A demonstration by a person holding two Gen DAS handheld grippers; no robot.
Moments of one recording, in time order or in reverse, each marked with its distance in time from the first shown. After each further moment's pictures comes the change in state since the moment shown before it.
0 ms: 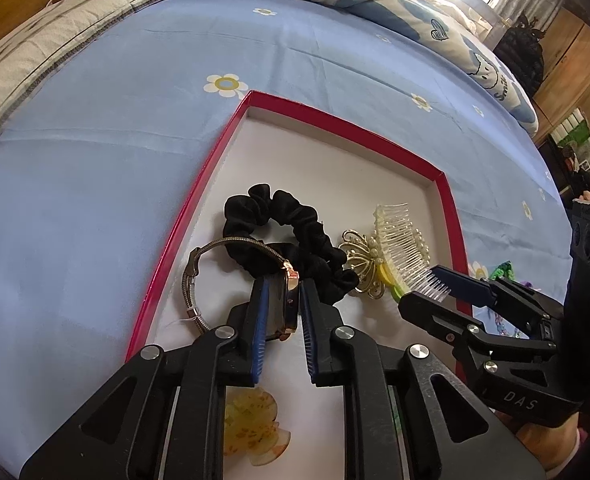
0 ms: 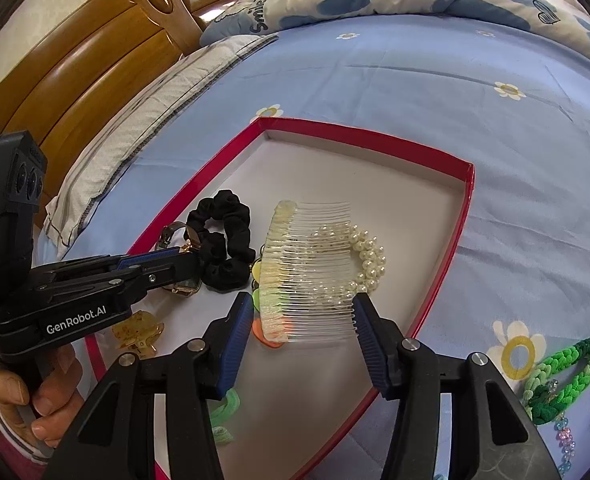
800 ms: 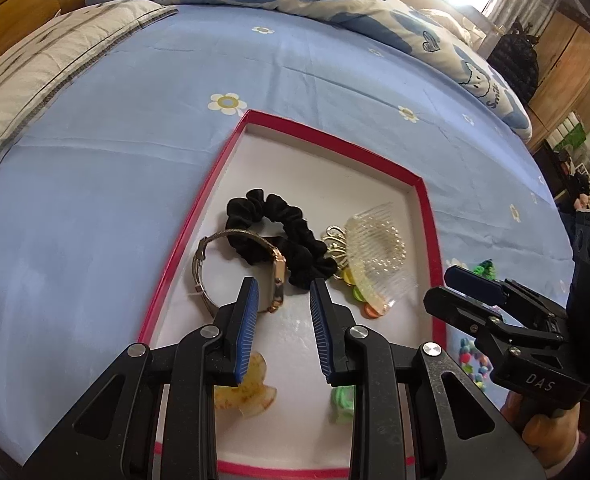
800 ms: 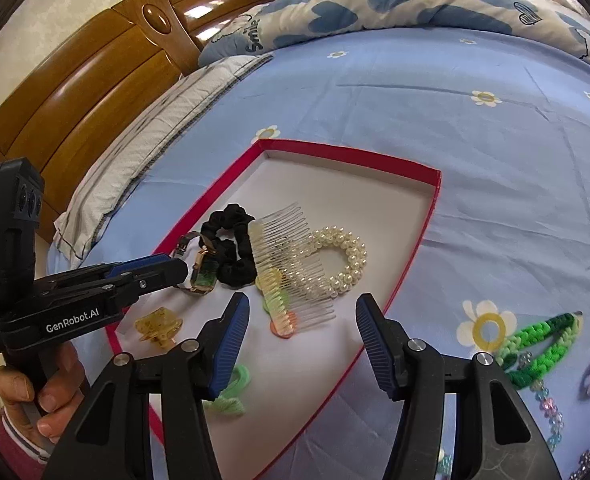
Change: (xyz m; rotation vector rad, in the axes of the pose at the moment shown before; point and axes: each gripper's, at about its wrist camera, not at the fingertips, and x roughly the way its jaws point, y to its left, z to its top) left arm -0.035 -0.007 -0.009 0.001 -0.042 -0.001; right arm -0.038 -0.004 -0.008 0.036 -0.062 0.011
